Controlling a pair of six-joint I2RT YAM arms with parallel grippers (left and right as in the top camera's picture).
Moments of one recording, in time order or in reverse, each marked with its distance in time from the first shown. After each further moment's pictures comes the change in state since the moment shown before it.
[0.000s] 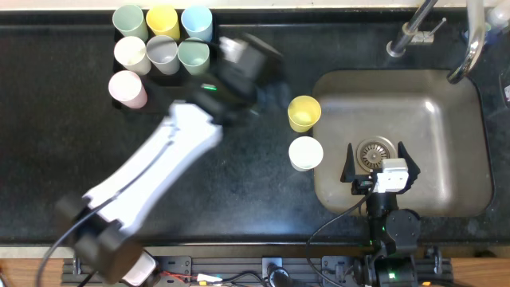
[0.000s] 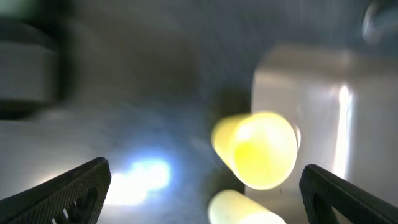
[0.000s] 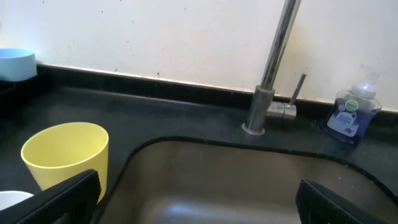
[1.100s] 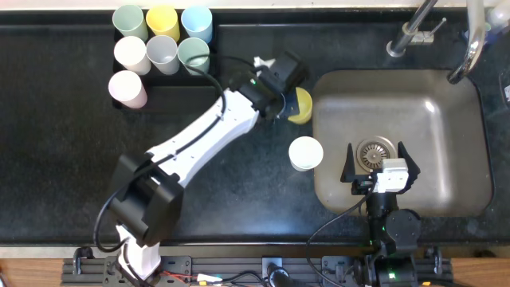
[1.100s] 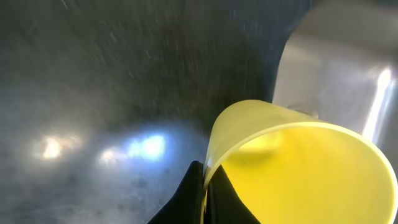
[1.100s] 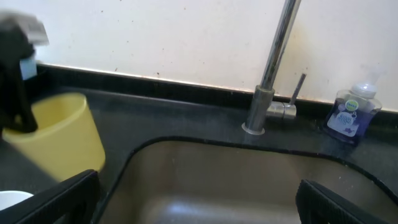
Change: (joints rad) left arm -0.005 0.233 0.064 0.039 0.068 -0.088; right arm 0.000 0.000 0.000 0.000 0.000 0.000
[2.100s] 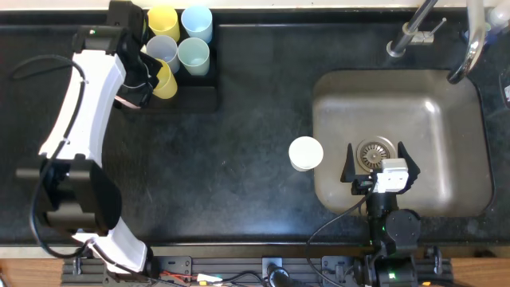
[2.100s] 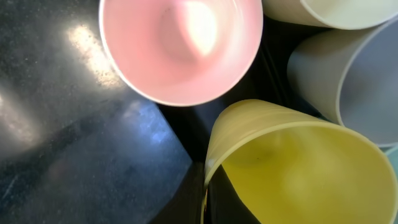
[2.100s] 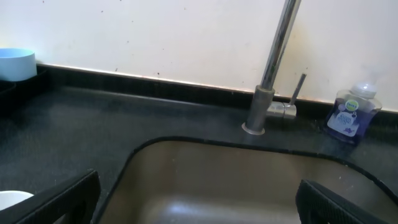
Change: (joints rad) left arm 0.651 -0.108 0.035 -0.396 -0.064 -0.293; right arm 0.000 0.000 0.000 0.000 0.000 0.000
